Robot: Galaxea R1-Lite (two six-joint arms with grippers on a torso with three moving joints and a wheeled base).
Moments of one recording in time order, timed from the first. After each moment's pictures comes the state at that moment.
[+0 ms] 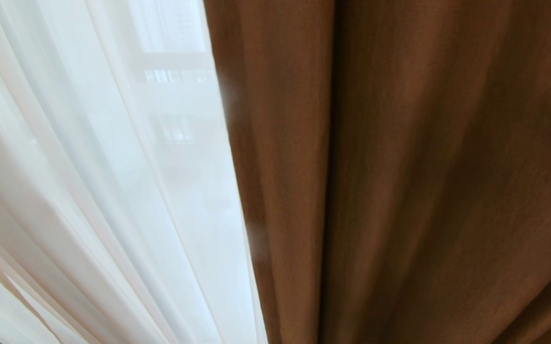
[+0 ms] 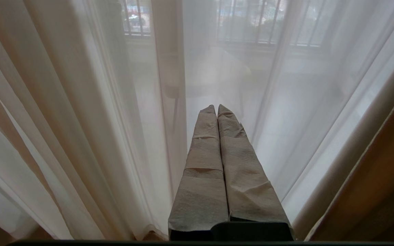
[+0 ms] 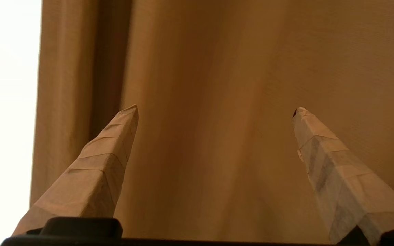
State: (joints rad) left arm 0.00 0.00 0.00 0.00 0.03 -0.05; right arm 0.88 0.91 -0.64 -0.80 -0.36 -0.45
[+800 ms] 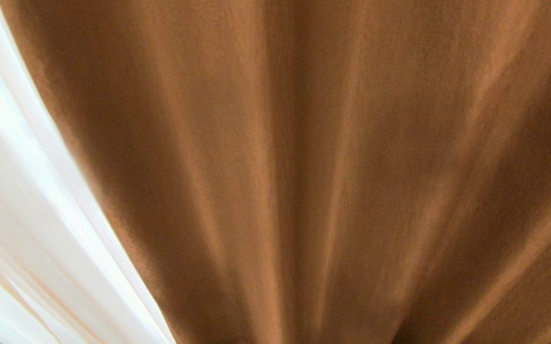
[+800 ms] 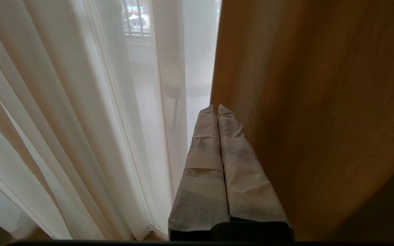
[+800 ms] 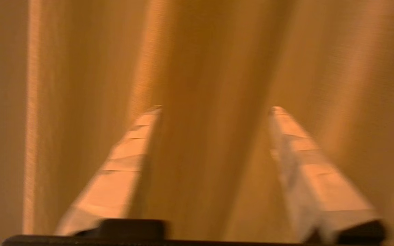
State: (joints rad) left arm 0.00 0.00 0.00 0.00 0.03 -0.05; right arm 0.88 0.78 -0.53 -0.80 -0.36 -0.44
